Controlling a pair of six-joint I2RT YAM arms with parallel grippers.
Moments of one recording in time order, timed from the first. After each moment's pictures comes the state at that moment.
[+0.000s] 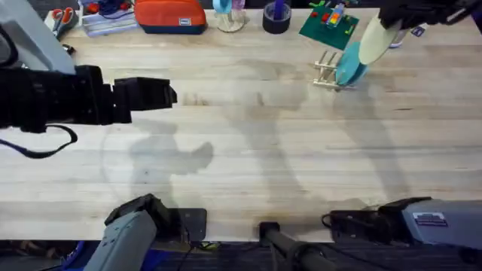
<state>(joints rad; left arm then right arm) 0.45 0.96 1.18 -1.41 0.63 0.39 0.23 1.52 1.77 -1.36 0.26 0.39</state>
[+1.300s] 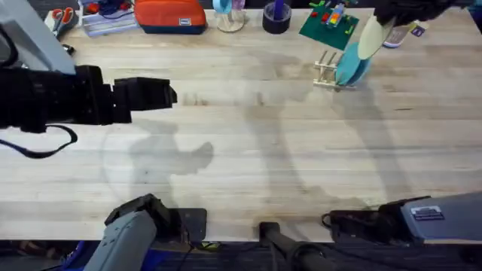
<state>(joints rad) 0.45 0.96 1.18 -1.41 0.63 0.39 0.18 1.61 1.77 -1.28 0.27 0.36</state>
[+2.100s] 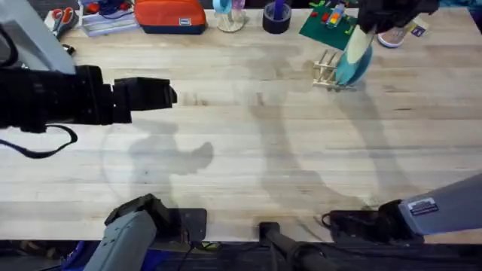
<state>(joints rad) 0.45 0.96 1.18 -1.41 0.63 0.39 0.17 1.73 1.77 -1.23 0.27 0.34</state>
